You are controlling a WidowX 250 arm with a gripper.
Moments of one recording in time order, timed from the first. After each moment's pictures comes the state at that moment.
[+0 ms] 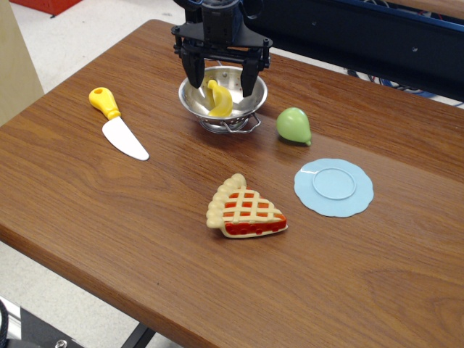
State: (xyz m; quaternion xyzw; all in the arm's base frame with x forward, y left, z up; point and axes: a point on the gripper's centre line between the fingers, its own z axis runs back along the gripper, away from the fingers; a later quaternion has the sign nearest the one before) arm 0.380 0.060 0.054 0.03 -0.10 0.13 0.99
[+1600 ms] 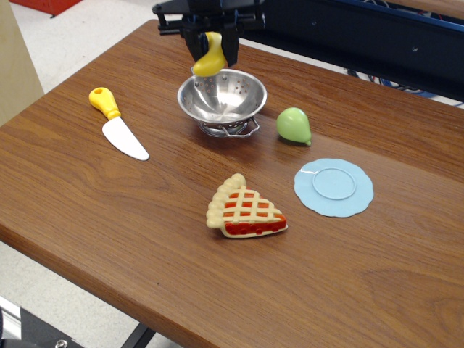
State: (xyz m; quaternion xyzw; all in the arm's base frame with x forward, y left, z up) arm 0.363 0.066 0.102 -0.04 -0.13 0.22 0.97
